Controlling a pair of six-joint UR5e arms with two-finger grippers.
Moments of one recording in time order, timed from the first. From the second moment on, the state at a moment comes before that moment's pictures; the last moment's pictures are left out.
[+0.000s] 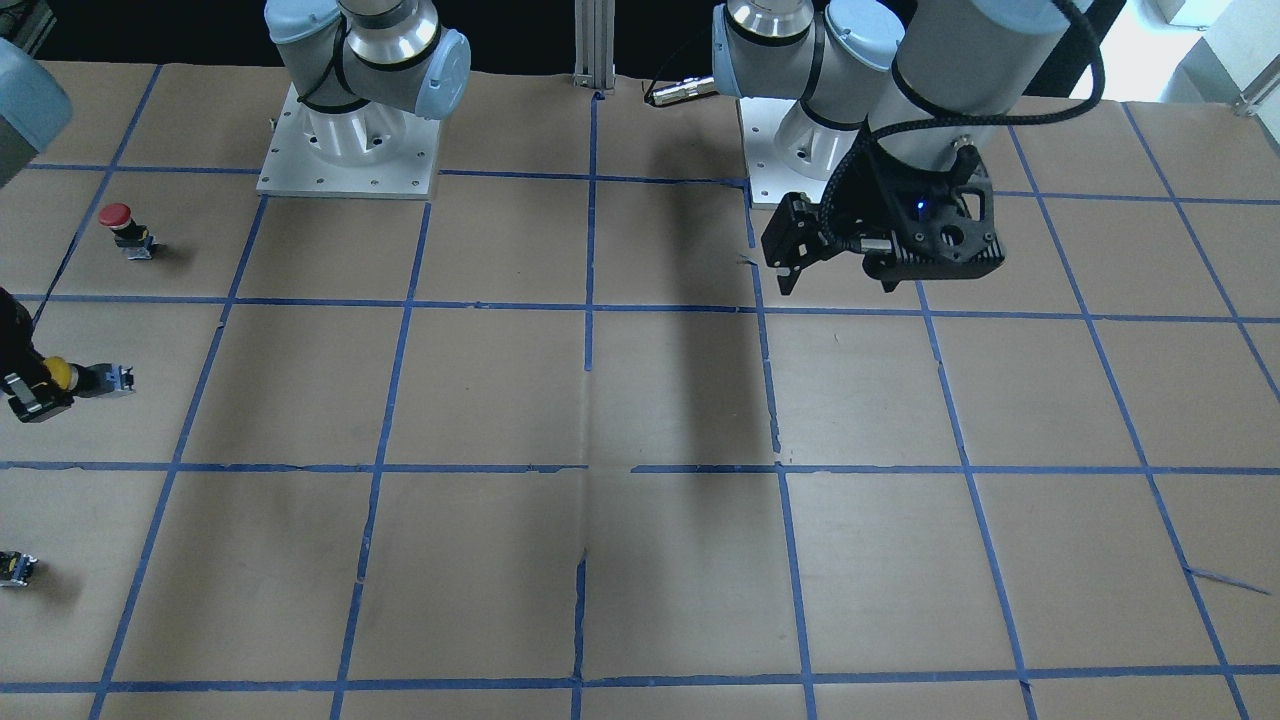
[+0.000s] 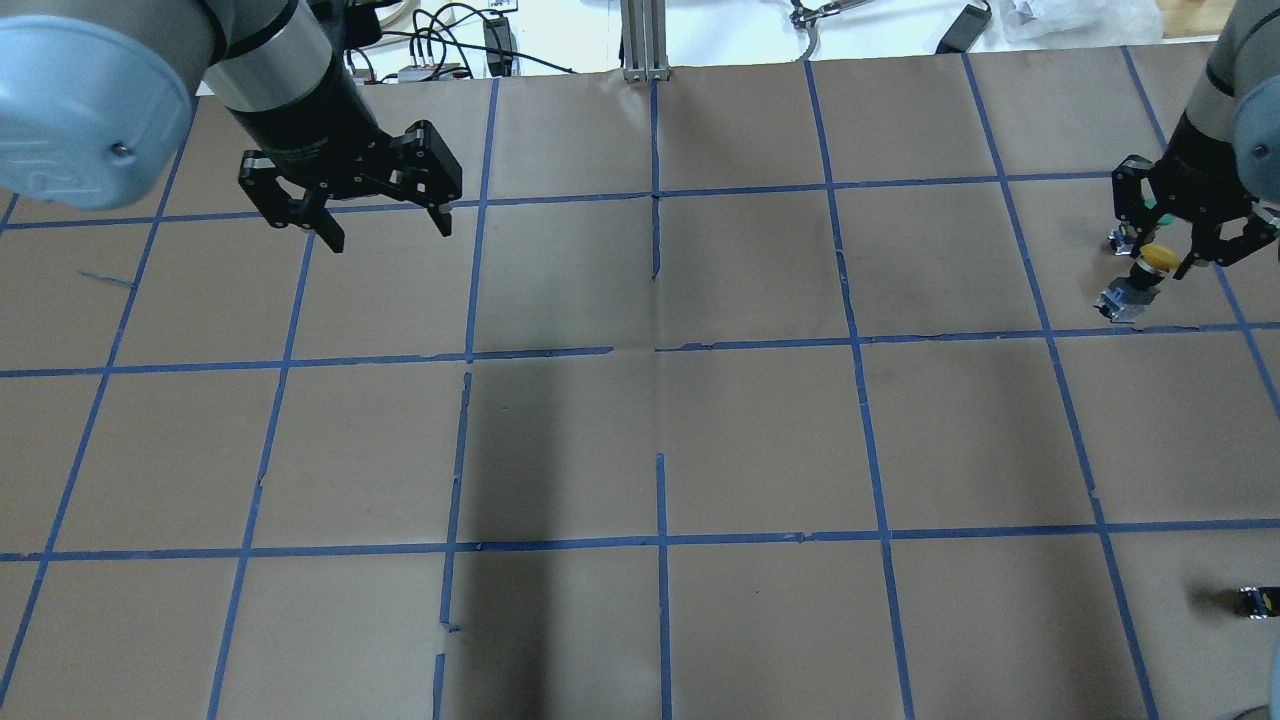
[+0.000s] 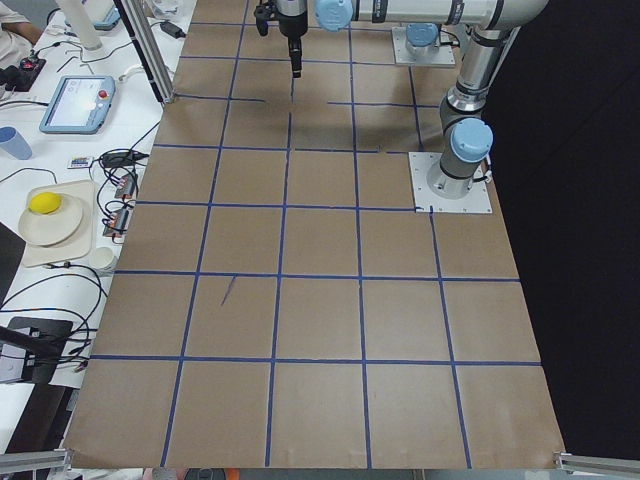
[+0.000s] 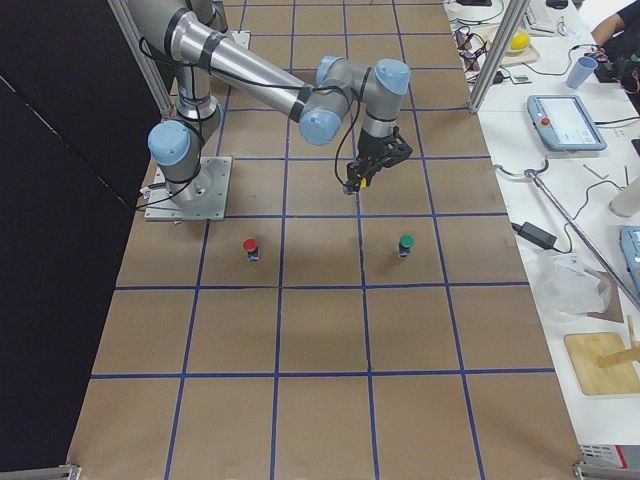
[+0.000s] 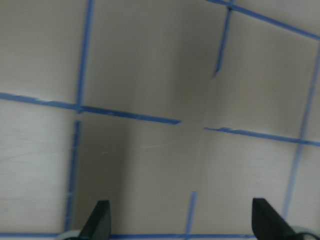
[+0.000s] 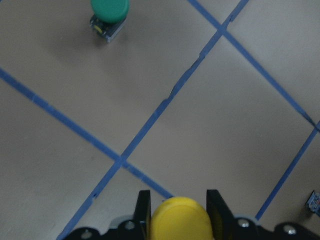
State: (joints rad) left arm -1.61 -1.63 -1.51 -1.60 1.58 -0.09; right arm 1.20 -1.32 1.68 -1.91 -1.87 0.53
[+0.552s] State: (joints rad) left arm -1.58 -1.56 -1.53 -1.64 1.64 0.05; right arm 1.20 -1.25 1.95 -2.49 -2.07 0.57
